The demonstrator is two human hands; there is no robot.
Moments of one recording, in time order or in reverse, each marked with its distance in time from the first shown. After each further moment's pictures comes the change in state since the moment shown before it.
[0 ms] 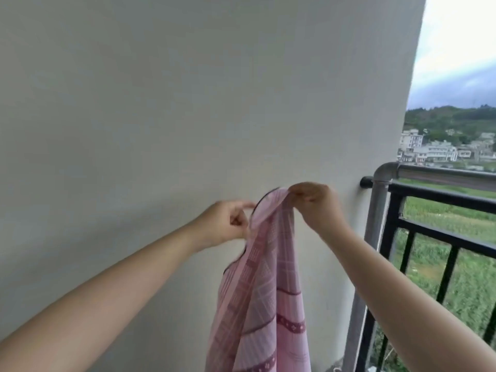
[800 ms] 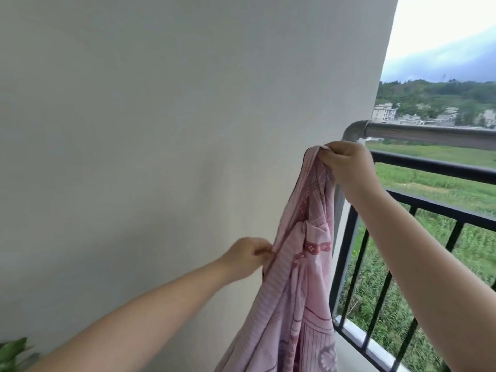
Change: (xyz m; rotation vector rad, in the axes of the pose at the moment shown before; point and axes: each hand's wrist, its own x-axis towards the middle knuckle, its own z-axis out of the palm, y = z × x) left_hand -0.006 -0.063 0.147 -0.032 -0.187 -0.166; right_hand -0.002 0.040 -0.074 0.024 0.126 0.121
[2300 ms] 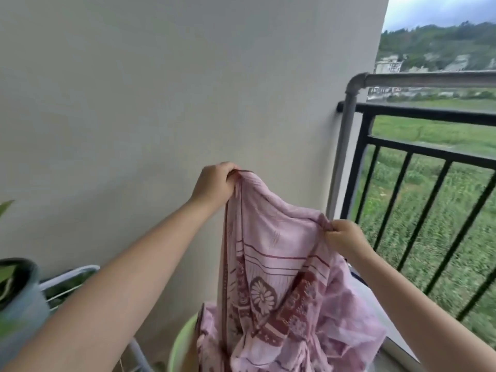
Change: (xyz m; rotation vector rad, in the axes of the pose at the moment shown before) left_hand -0.136 0.053 -0.085 0.379 0.521 0.122; right_hand -0.223 0.023 0.011 -0.299 -0.302 0.560
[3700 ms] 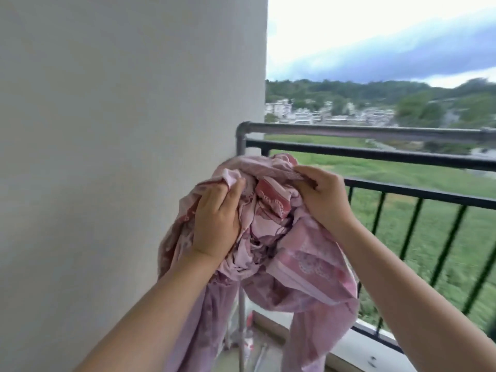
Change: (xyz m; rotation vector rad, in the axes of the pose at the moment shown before) left_hand -0.009 0.134 0.081 -0.029 0.588 0.636; right_hand -0.044 -0.054 -0.158 0.019 0.667 -0.630
